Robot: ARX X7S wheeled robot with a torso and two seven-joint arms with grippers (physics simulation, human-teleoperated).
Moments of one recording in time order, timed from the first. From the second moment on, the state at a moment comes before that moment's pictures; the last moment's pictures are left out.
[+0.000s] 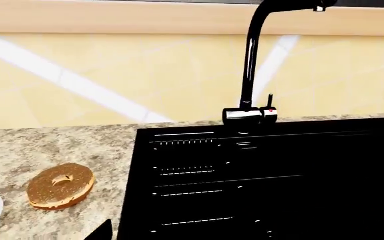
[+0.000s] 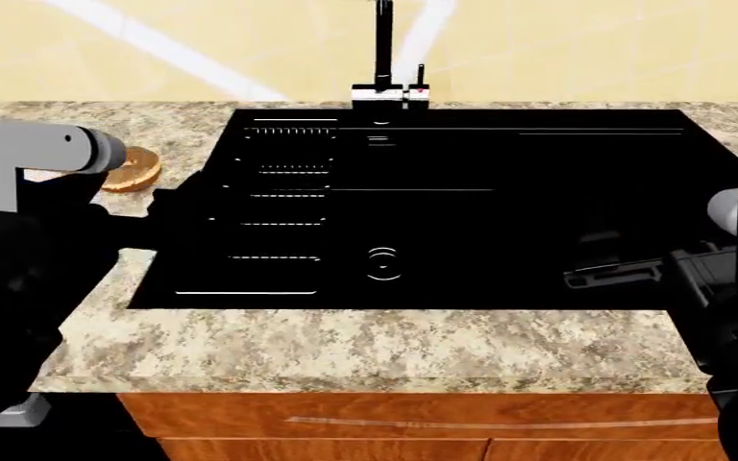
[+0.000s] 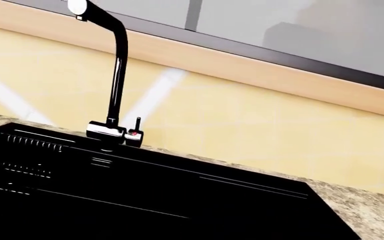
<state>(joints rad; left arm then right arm) -0.78 -0.93 0.33 0.48 -1.43 -0.70 -0.66 0.46 0.59 0.18 -0.80 0.67 1.12 0.23</state>
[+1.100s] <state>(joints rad) -0.78 -0.94 0.32 0.49 -1.41 -0.69 -0.65 0.49 0.62 0.18 -0.82 0.70 1.15 0.25</state>
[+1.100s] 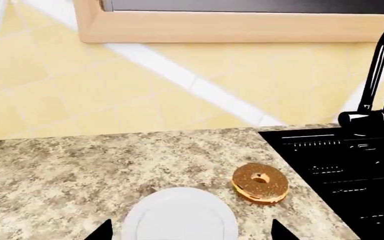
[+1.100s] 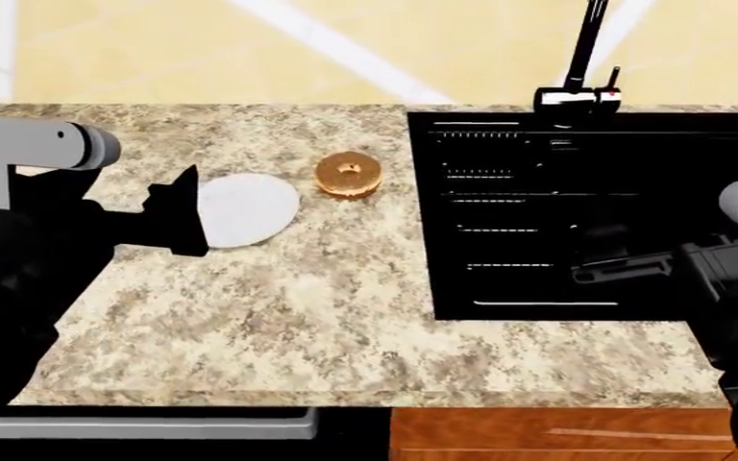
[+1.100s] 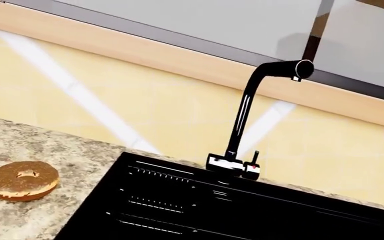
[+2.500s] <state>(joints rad) -1.04 -0.94 0.38 0.35 -1.45 -0.86 -0.62 1.01 0.62 -0.03 -0.47 0.88 1.36 0.21</state>
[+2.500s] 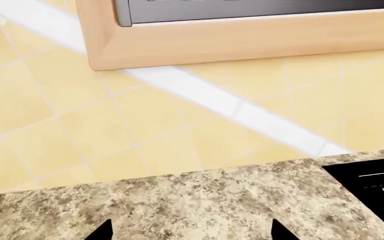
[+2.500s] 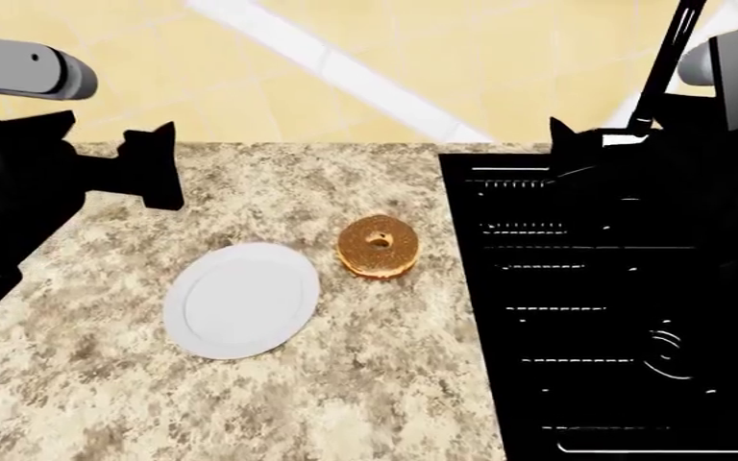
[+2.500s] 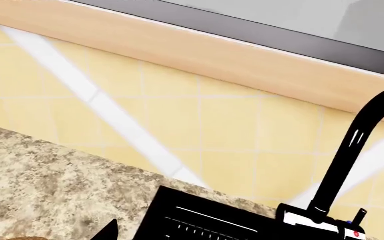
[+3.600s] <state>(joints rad) -1.00 -0.94 0.39 0.34 -1.43 -0.84 -0.60 1.08 0.52 -0.16 -0.25 0.91 1.44 0.26</state>
